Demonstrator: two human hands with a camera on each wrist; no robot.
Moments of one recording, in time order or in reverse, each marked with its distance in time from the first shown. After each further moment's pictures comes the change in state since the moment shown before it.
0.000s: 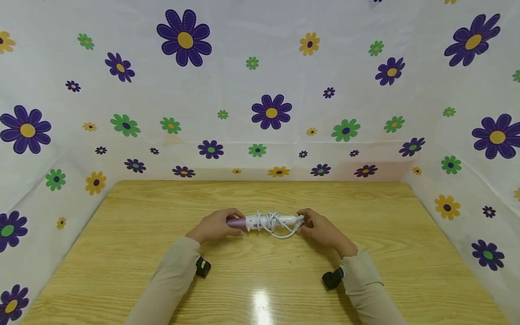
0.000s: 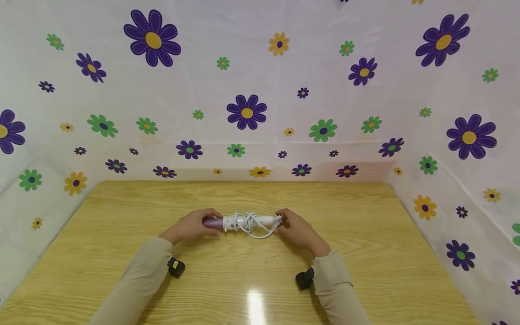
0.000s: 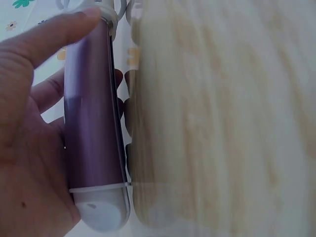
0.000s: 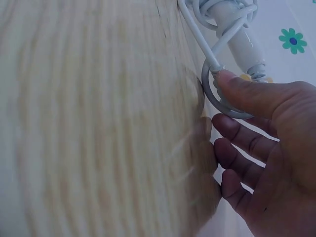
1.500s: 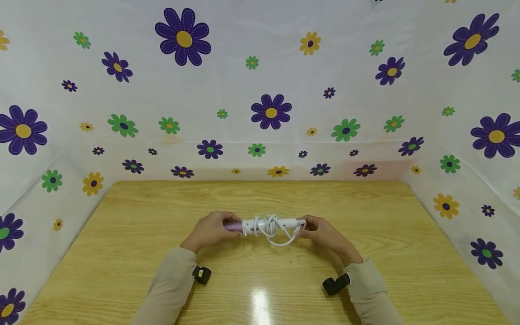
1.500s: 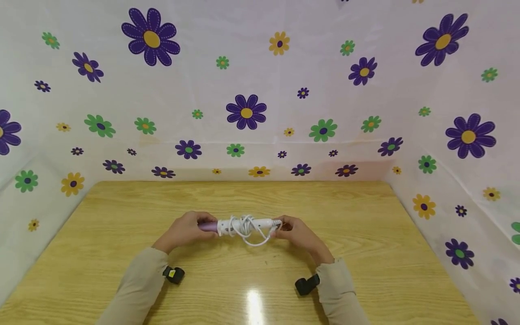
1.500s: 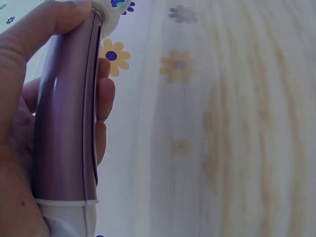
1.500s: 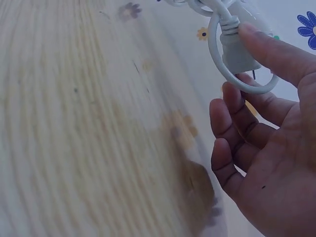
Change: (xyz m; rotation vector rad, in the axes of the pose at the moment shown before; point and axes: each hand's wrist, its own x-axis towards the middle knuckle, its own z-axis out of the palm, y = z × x) left_hand -0.022 0.011 -0.002 -0.017 0.112 0.043; right_hand -0.017 -0.009 -0.001 0.295 -0.072 -0.008
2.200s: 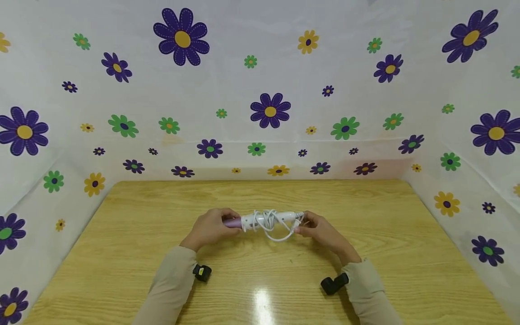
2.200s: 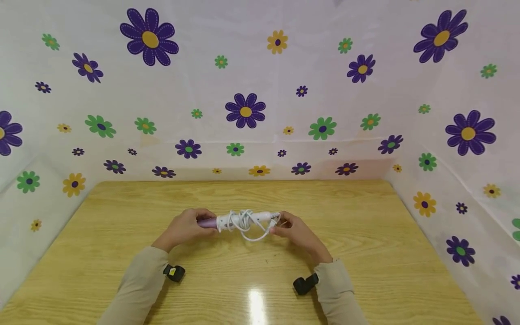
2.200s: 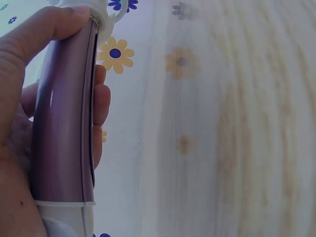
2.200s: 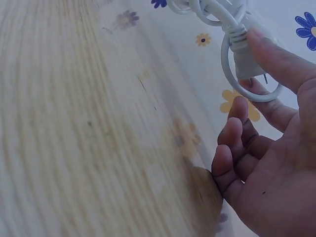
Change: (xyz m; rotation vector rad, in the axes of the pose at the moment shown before) left_hand 0.001 0.003 -0.002 0.018 0.055 -0.044; right_hand 0.002 0.002 0.004 0.047 0.029 -0.006
